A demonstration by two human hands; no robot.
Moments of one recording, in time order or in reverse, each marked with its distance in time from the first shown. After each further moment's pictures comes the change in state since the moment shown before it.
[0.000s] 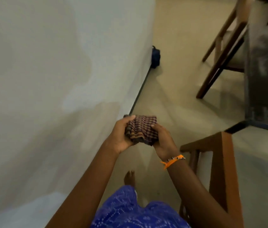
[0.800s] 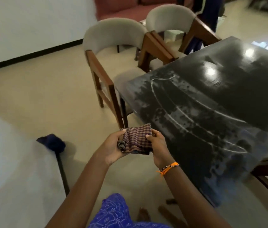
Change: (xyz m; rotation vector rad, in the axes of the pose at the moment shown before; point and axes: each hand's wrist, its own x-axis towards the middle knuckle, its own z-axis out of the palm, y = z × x) left_hand 0.395 0.160 0.412 0.583 -0.551 -0.418; right_hand 0.248 -0.384 -0.178 0.418 0.626 -0.427
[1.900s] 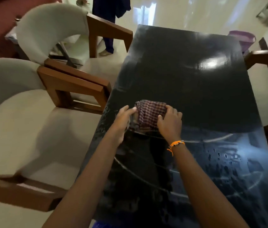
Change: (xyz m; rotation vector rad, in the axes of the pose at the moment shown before) left_hand 0.389 0.220 0.245 0.820 -0.453 -0.085; right_hand 0.311 -0.228 -0.090 -0.840 1.092 -0.172
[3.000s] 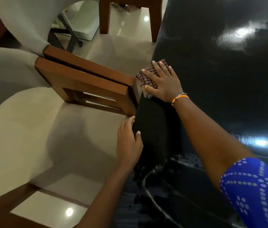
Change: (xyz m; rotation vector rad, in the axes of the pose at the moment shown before) left_hand 0.101 -0.034 -0.112 0.718 0.379 0.357; right_hand 0.213 -0.102 0.167 -0.469 -0.284 -0.655
